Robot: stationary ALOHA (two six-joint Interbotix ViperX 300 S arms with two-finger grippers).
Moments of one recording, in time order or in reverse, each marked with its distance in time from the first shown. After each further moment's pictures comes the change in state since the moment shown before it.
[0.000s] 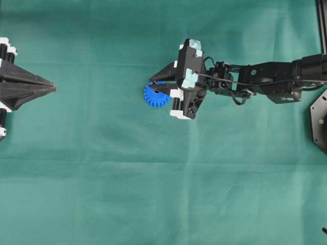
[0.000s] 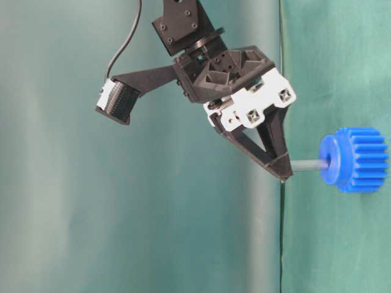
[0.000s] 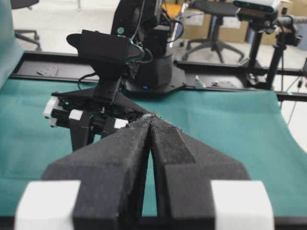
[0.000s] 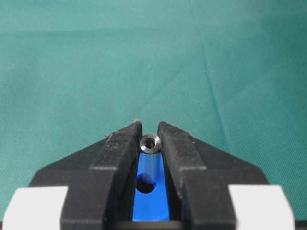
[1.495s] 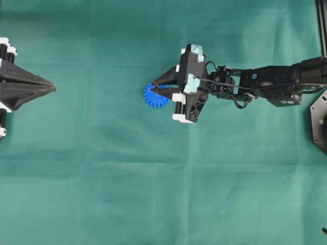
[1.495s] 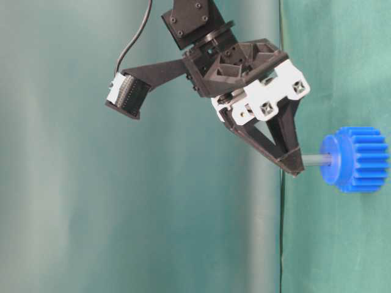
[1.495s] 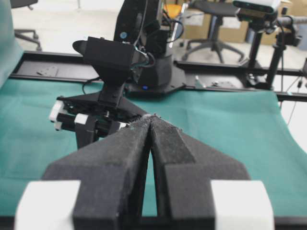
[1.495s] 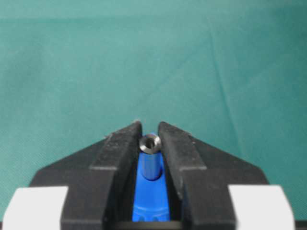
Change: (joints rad) left arm 0.000 -0.002 0.000 0.000 0.000 0.000; right arm 0.014 0.011 0.023 0.005 -0.025 -0.005
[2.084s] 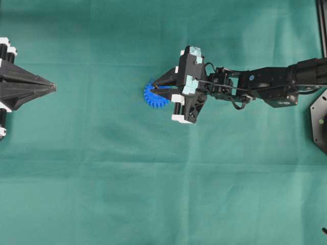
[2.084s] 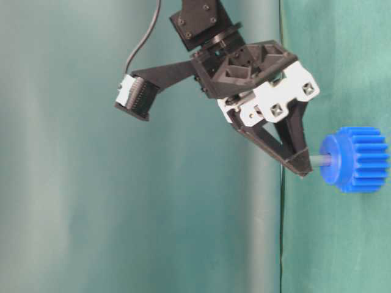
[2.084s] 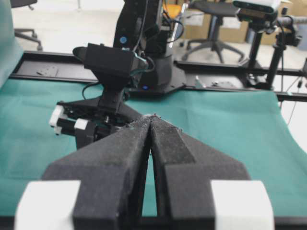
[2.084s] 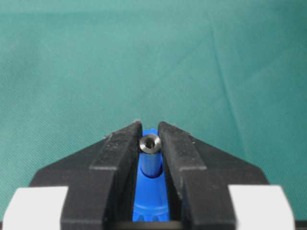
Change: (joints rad) left arm 0.000 0.000 0.000 0.000 0.000 0.000; right arm 0.000 0.035 0.000 0.000 -0.028 0.002
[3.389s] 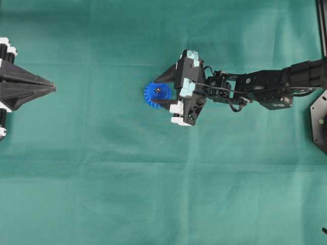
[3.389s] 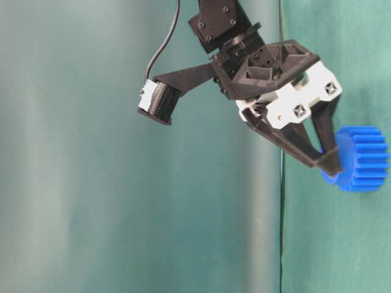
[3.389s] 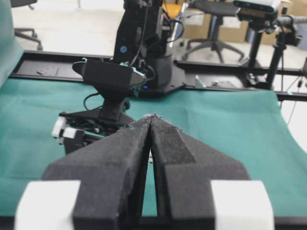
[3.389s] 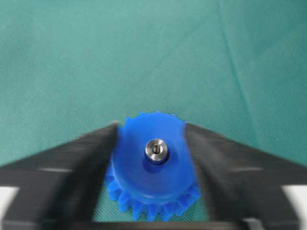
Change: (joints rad) left arm 0.000 0.000 0.000 0.000 0.002 0.000; right arm 0.008 0.037 0.000 0.020 -0.005 0.005
